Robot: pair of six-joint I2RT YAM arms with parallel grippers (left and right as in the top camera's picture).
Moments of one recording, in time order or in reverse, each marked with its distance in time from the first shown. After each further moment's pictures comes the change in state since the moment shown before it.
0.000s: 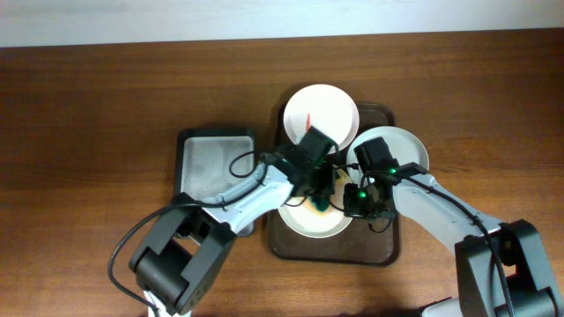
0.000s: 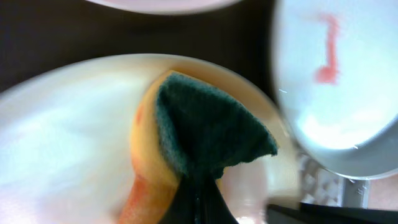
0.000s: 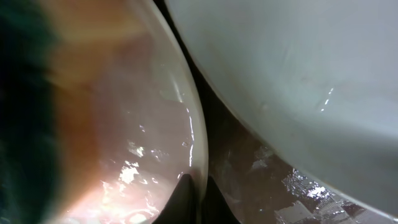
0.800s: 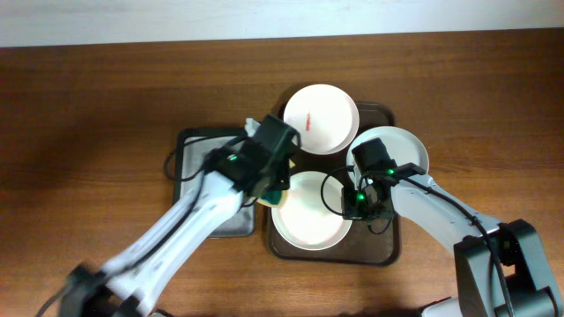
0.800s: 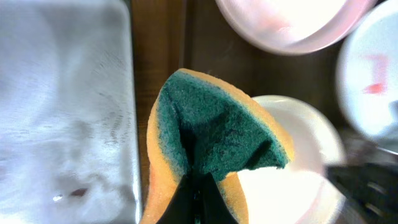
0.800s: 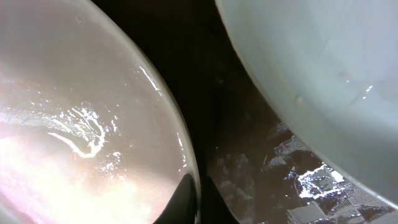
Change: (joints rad) left arm 0.116 -0.383 -0.001 -0.435 -0.276 0.095; right arm 0.008 0.000 0.000 -0.008 -0.021 -0.056
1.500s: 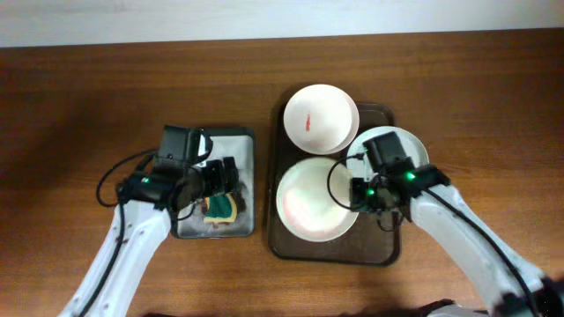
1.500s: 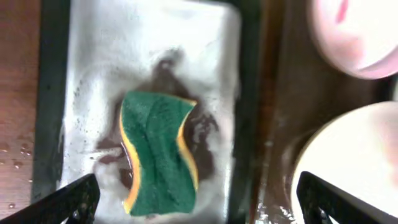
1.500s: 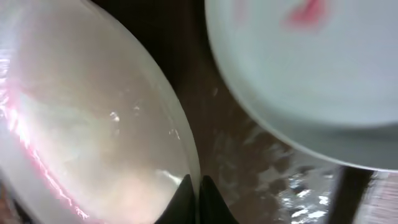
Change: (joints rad) left arm 0.397 -0.254 -0.269 0.084 0.193 0.220; right arm -0.002 -0.237 0.051 -0.104 0.086 -0.005
